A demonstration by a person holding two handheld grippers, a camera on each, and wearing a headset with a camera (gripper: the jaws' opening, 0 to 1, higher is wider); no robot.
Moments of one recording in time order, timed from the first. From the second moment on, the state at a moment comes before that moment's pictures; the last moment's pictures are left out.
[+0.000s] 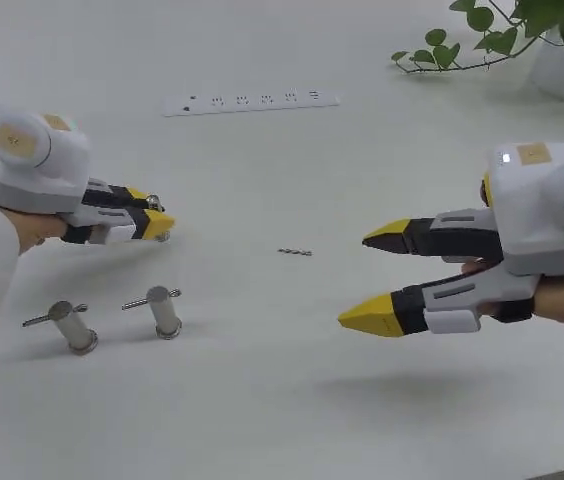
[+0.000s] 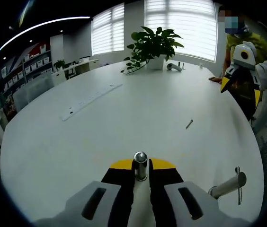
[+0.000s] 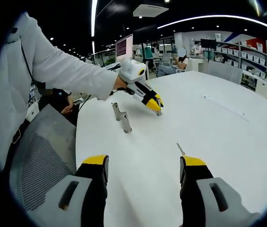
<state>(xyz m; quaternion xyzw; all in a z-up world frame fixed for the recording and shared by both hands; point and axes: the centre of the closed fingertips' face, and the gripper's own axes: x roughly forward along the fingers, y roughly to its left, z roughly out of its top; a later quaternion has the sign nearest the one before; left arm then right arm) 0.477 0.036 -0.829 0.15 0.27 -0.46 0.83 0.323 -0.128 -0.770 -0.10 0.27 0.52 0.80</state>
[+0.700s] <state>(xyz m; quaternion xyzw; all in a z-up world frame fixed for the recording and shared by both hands) 0.451 0.006 -0.784 0.13 0.25 -0.48 0.83 0.318 -0.131 -0.770 -0.10 0.27 0.52 0.80</state>
